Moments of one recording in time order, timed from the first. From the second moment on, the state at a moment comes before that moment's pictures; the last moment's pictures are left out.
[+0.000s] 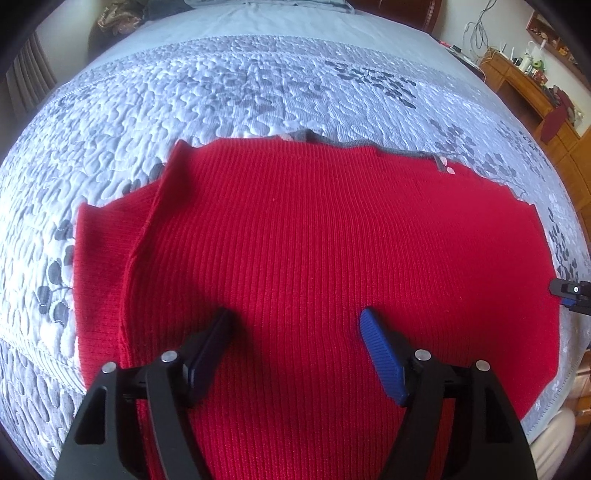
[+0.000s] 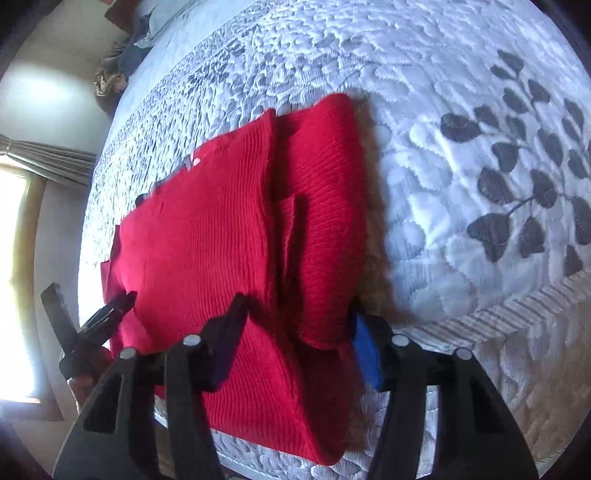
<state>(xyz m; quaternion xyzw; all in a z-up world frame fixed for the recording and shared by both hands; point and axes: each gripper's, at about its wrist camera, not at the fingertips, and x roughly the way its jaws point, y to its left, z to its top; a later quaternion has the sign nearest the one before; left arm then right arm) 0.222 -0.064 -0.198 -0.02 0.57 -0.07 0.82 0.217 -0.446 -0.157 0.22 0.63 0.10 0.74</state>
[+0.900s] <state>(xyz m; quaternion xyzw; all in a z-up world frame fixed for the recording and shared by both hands) 0.229 -0.056 -0.200 -0.05 0.59 -0.12 0.80 0.247 -0.326 -0.060 0.09 0.63 0.12 0.77</state>
